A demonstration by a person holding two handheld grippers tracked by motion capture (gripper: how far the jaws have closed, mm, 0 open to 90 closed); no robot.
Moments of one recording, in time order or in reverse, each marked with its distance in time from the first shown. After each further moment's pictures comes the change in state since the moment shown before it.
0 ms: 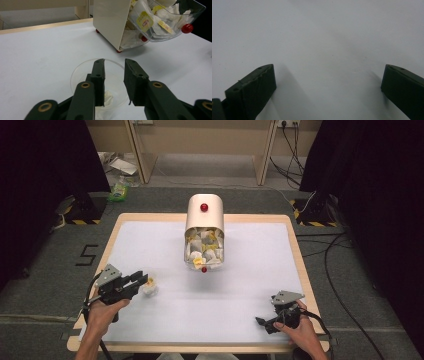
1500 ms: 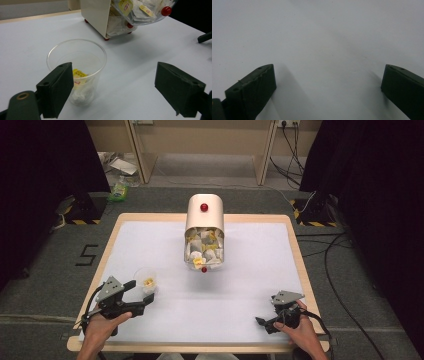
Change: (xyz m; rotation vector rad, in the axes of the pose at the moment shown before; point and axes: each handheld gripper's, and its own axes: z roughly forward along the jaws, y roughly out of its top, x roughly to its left) left arm -0.021 -0.020 -0.018 0.039 -0.026 0.018; right arm 0.000 0.000 0.000 0.001 0.001 -0.001
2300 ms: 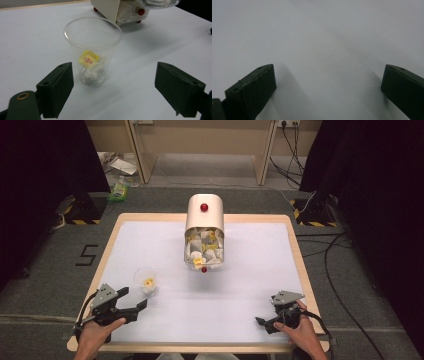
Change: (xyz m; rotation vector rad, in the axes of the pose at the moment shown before) left arm 0.010 -0.024 -0.009 0.037 0.039 -0.020; right arm 0.000 0.000 0.000 -0.001 -0.001 0.000
